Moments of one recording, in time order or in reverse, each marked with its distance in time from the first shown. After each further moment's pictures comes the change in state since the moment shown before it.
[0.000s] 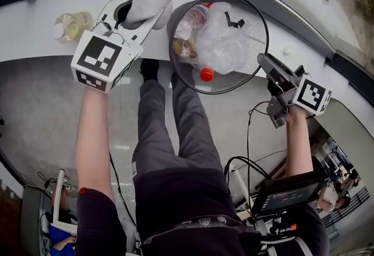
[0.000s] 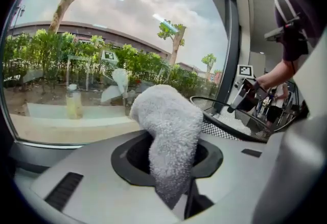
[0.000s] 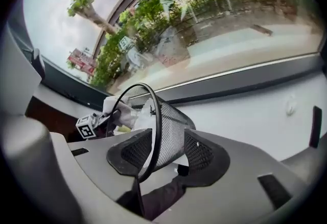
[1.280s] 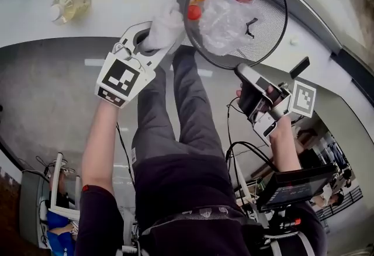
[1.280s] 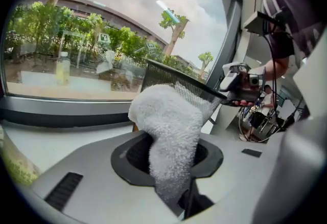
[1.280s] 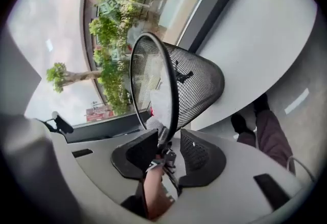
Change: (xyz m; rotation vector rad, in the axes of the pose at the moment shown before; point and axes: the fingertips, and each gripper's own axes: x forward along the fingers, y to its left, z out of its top) left arm -0.029 -0.095 -0.097 -0.119 0.113 -0.150; right arm 0.022 0.067 -0.098 0.710 0.070 0.269
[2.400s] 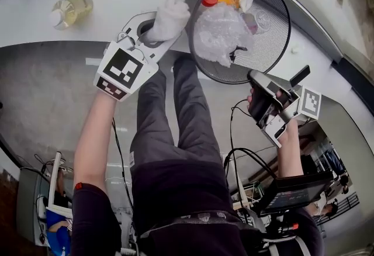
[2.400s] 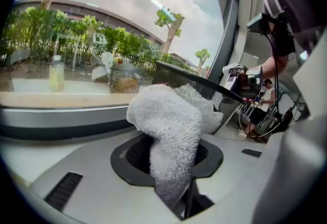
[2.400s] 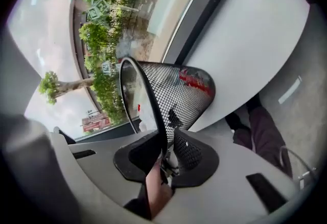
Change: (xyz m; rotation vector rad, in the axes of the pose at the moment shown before) left arm 0.008 0.029 0.020 0.047 0.010 -0.009; right arm -0.015 -0.014 0.026 0.079 -0.019 -0.051
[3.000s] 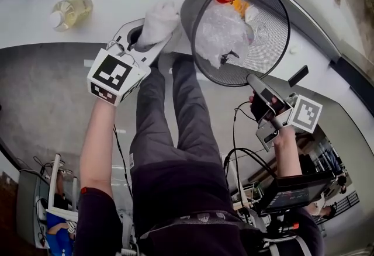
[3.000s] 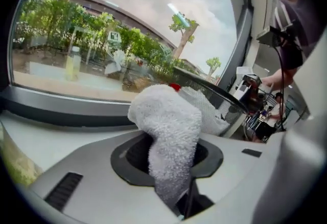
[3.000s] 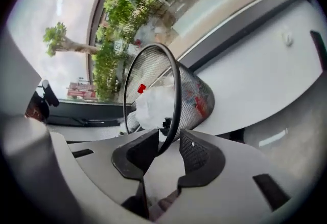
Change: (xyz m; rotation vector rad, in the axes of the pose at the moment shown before) left arm -0.017 0.013 -0.015 -0.136 -0.043 0.056; right arm -0.006 -0.001 -0.001 -0.391 -0.017 -0.191
